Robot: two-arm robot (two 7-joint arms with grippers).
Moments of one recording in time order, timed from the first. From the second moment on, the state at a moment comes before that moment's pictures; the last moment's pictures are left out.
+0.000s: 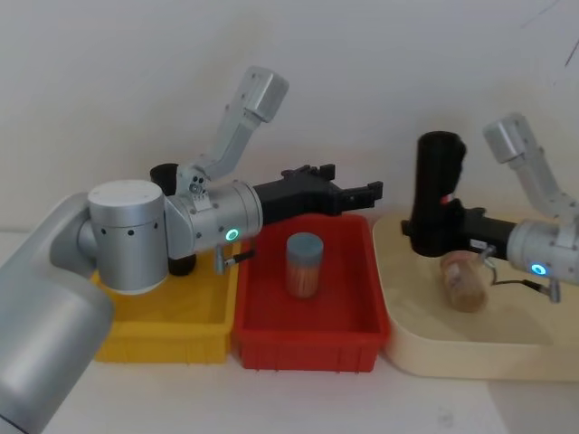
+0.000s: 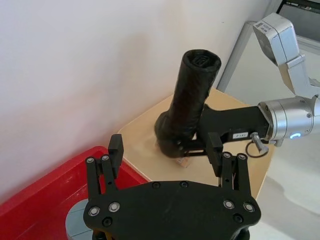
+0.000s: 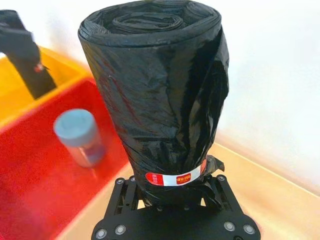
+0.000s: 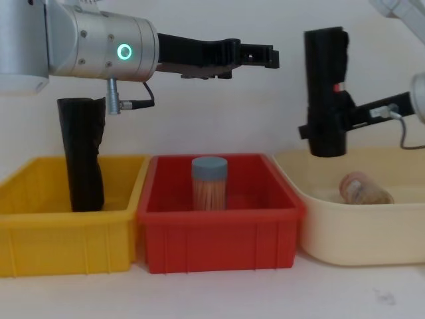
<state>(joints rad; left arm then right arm) -0.72 0.21 0.46 -1.34 -0.59 0.47 -0.46 0.85 0.38 -0.56 -1.03 0.42 0.37 0.57</state>
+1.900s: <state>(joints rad) -0.72 0.21 0.46 -1.34 -0.59 0.46 -0.46 0.76 0.52 -0.49 -1.15 0.39 0.45 0.56</state>
